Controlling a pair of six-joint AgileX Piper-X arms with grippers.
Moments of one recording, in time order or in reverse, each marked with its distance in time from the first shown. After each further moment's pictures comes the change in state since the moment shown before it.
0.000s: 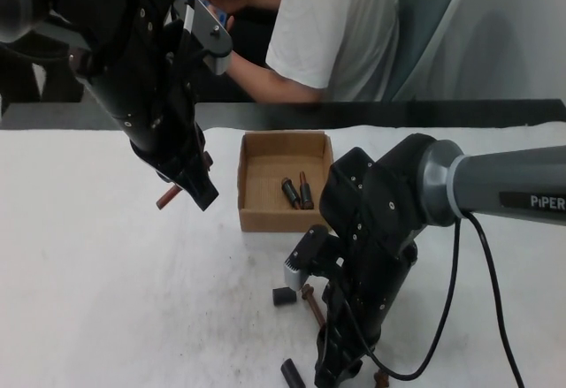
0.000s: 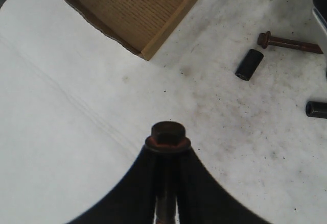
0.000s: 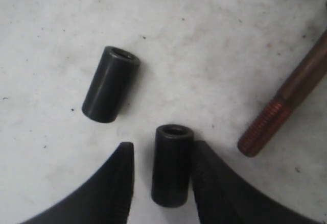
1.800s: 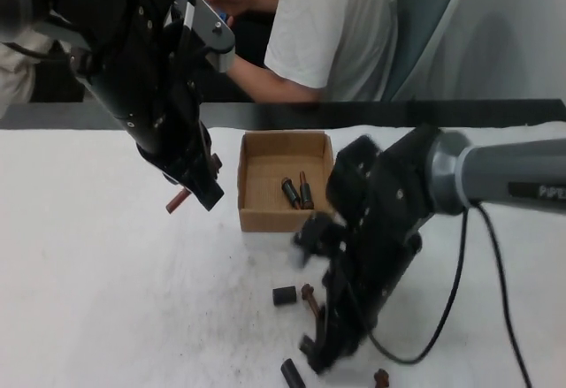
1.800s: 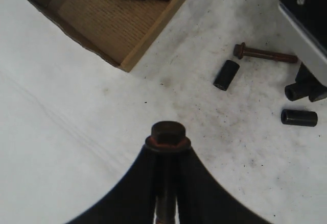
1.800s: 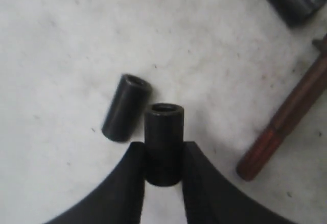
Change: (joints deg) left arm 0.2 0.0 0.0 -0.9 4.8 -0.6; right arm -2.2 -1.1 -0.6 -2.2 -6.5 -0.6
